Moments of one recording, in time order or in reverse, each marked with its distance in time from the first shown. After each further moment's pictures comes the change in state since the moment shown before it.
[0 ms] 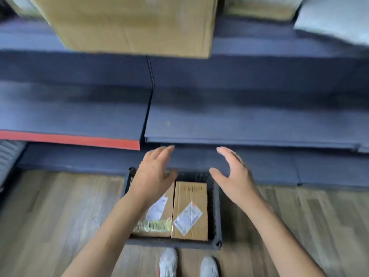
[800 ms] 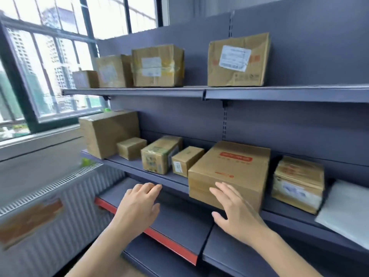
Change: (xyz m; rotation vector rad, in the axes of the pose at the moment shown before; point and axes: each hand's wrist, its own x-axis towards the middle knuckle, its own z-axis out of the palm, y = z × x) left_hand -0.109 0.083 -0.310 0.639 0.509 -0.197; right_hand 0.005 -0.285 -0.119 -0.446 -0.090 -0.892
